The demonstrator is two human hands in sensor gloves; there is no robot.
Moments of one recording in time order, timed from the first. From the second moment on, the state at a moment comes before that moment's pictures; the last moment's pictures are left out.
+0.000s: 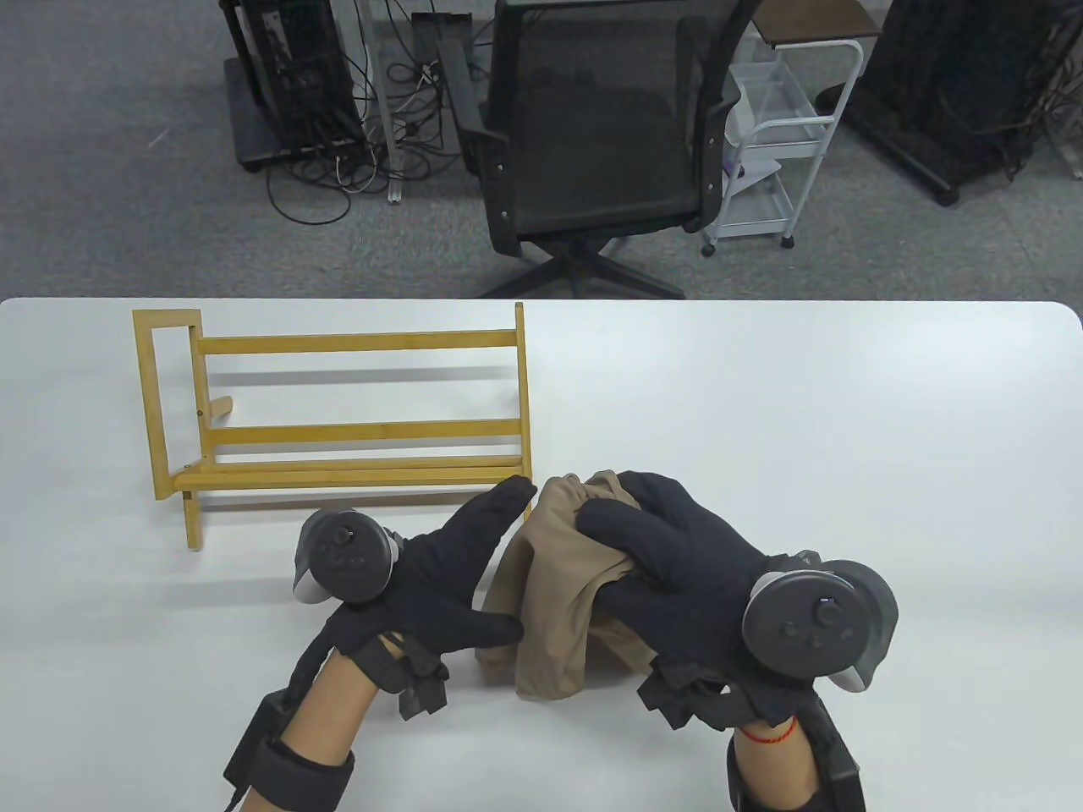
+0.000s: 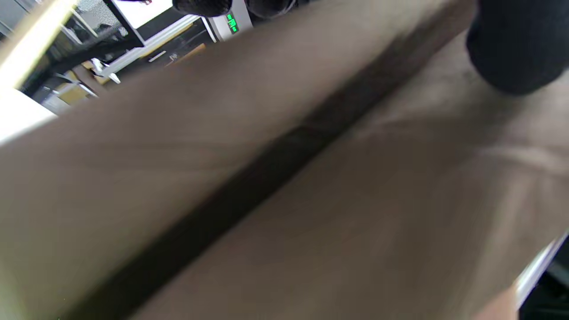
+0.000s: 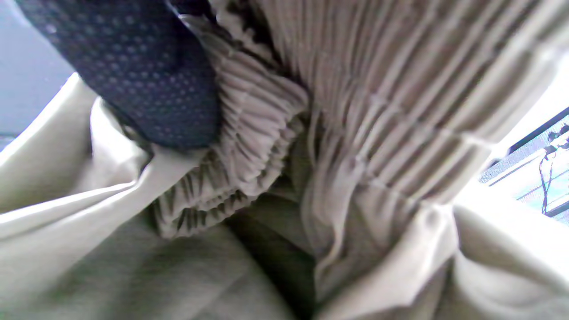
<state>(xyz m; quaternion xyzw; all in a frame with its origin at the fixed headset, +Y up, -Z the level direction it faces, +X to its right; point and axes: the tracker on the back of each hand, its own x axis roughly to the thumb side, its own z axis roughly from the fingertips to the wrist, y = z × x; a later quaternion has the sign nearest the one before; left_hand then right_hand) -0.148 -0.627 -0.271 -0.03 -0.46 0.46 0.76 0.118 -0.521 -0.202 0.26 -0.19 0.86 0.40</state>
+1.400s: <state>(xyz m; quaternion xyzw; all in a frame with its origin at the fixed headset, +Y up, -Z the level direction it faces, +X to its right) -0.131 -0.605 -0.274 0.14 -0.39 0.53 0.74 0.106 -0.525 -0.206 0.26 -0.21 0.88 0.35</state>
